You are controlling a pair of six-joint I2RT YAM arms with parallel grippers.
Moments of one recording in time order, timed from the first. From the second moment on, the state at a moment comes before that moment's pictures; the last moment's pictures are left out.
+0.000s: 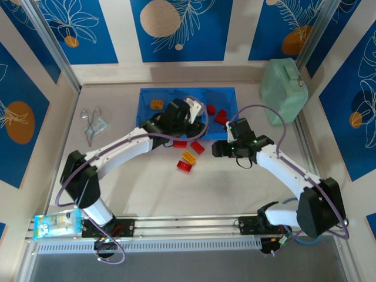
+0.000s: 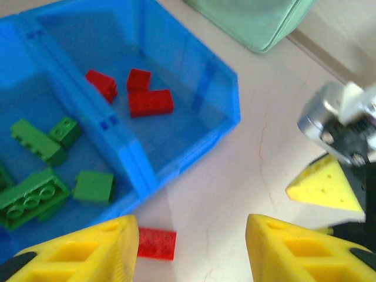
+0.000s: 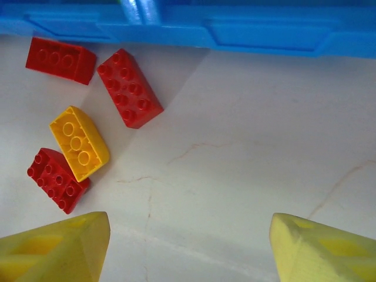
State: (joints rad) left arm -0.80 1.62 1.34 -0.34 0.06 -0.19; right arm 0.46 1.28 0.87 -0.61 -0.10 0.36
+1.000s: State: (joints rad) left arm -0.80 1.23 0.56 -0.20 -0.09 -0.45; right arm 0.65 1.92 1.33 -0.68 0.05 0.28
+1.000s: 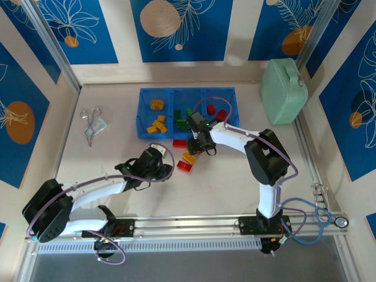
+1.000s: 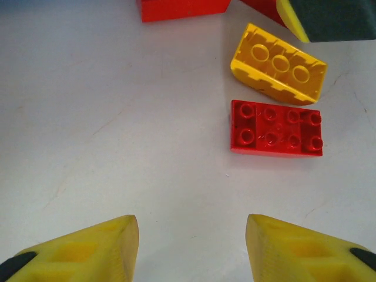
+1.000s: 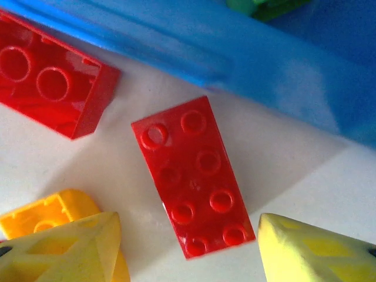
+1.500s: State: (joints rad) left arm -0.80 1.21 0.54 -0.18 -0.09 -0.47; right arm 0.66 2.00 1.37 -0.71 0.09 0.27
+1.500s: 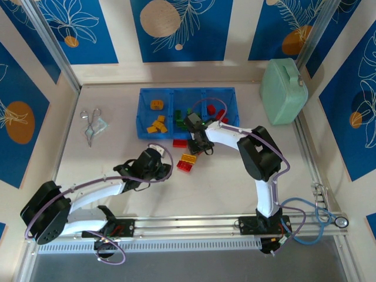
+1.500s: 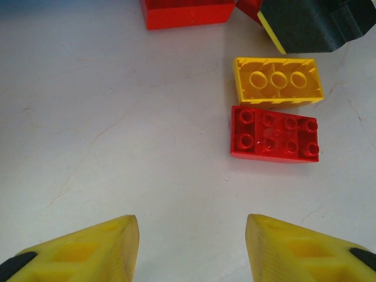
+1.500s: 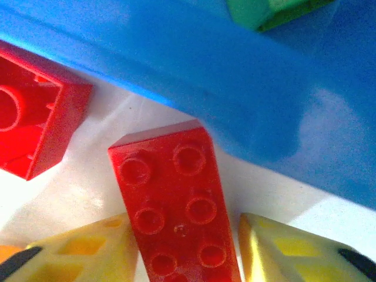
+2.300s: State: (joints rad) left arm -0.82 1.26 0.54 -0.13 -0.11 -0.47; right arm 0.48 1.63 1.35 -0.73 0.11 0.25
